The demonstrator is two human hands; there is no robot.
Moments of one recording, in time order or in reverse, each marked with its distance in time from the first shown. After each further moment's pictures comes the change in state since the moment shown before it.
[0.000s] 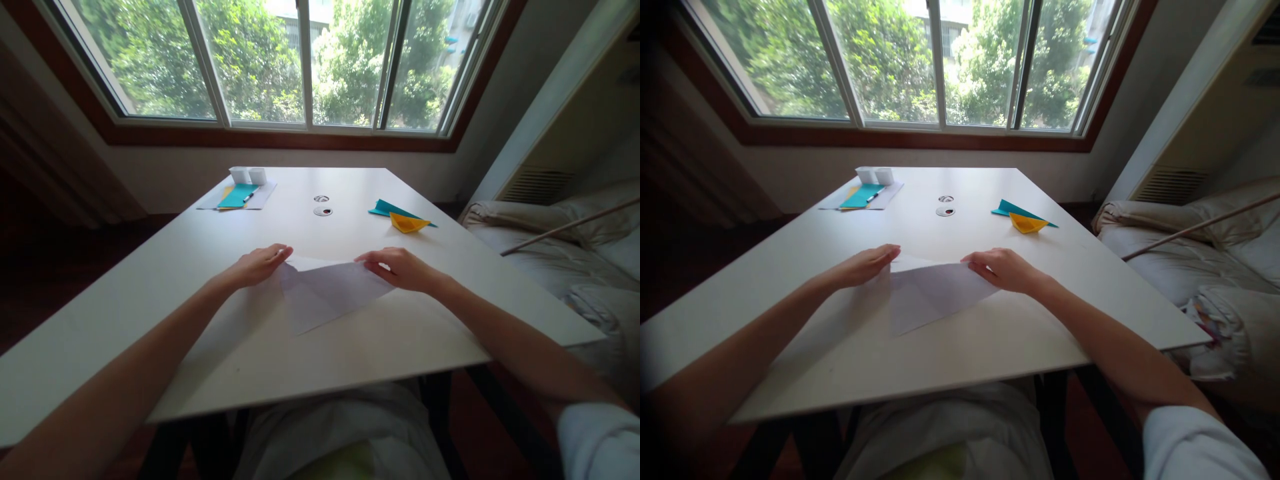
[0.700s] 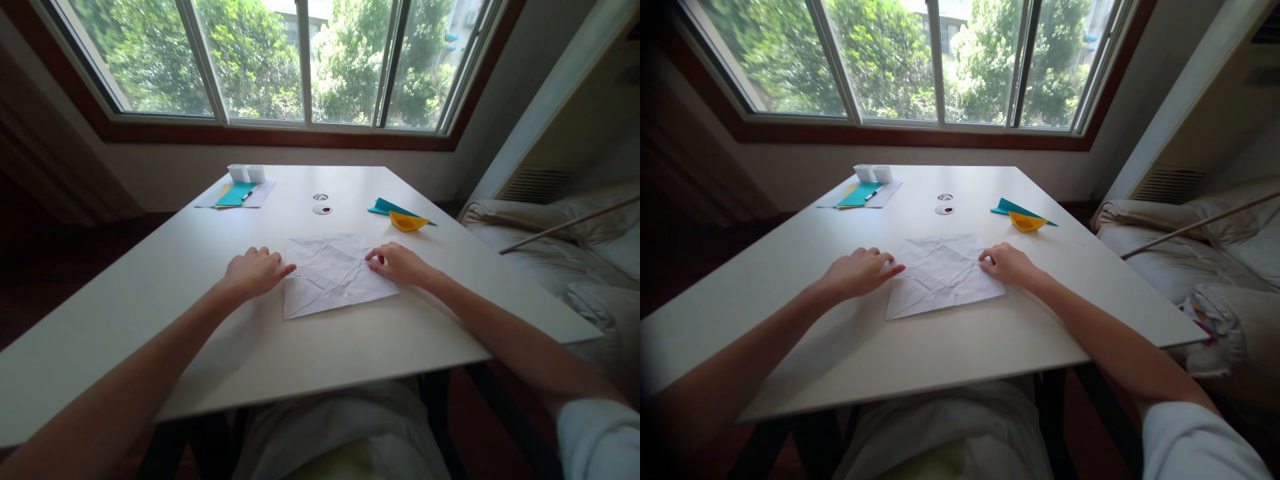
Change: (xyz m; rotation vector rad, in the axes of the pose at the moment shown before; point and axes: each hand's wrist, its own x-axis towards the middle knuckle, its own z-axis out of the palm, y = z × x) left_hand -0.024 0.040 -0.002 0.508 -0.031 -0.142; right_hand 0.003 0.031 0.019 -0.143 -0.059 0.351
